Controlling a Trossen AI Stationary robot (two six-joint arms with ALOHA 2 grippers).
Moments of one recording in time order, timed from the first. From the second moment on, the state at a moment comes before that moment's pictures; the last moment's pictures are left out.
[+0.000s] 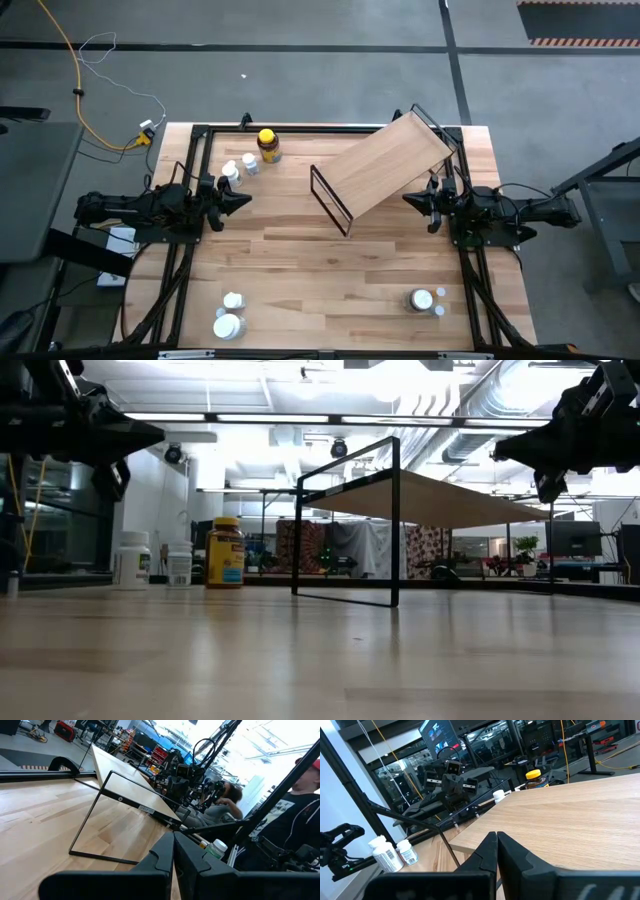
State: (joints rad) left arm 0.08 0.01 0.01 0.04 -0.19 -0.56; right arm 0.05 0.01 0.01 0.05 0.25 0.37
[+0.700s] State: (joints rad) left arm 0.08 0.01 0.01 0.08 -0.22 -0.58; right arm 0.05 0.01 0.01 0.05 0.25 0.37
